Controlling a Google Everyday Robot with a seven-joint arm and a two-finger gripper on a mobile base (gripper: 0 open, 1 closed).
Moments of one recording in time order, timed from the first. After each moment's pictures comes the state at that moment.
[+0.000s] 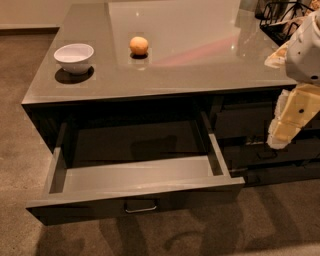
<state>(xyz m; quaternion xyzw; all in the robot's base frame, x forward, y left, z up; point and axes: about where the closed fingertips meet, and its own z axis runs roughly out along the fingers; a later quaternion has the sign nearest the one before) 0.438 -0.217 0.976 -0.60 0.78 -0.03 0.16</state>
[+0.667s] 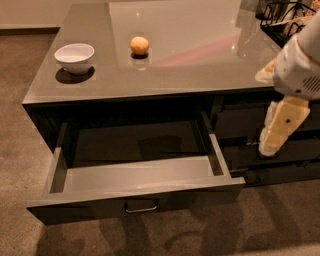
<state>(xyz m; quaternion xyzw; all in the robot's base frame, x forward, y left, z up) 0.451 -0.217 0.941 -0.61 0.78 0.00 0.15</state>
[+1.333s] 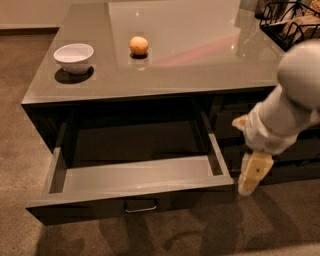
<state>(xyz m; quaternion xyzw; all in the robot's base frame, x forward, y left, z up) 0.450 -0.206 0.810 -0.64 0.76 0.01 0.13</state>
